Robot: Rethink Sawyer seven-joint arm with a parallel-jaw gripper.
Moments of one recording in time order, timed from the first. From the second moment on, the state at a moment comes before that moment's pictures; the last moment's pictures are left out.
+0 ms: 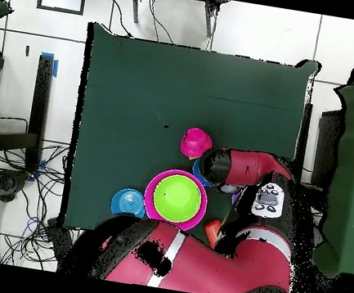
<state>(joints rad) -0.28 -0.38 -0.20 1.45 -0.51 0.64 1.58</state>
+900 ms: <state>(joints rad) -0.26 -0.39 -0.20 1.40 -0.51 0.67 1.58</state>
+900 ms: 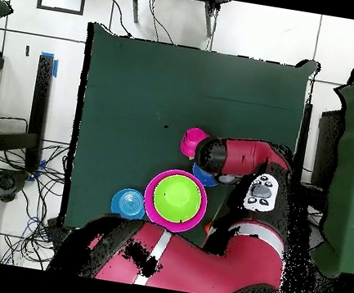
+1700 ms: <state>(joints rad) -0.26 -0.43 -0.20 1.41 -0.51 0.74 1.58</state>
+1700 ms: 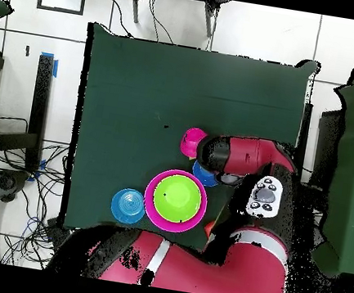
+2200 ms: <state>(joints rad) -0.30 -0.35 -0.20 1.44 -0.51 0.58 1.58</state>
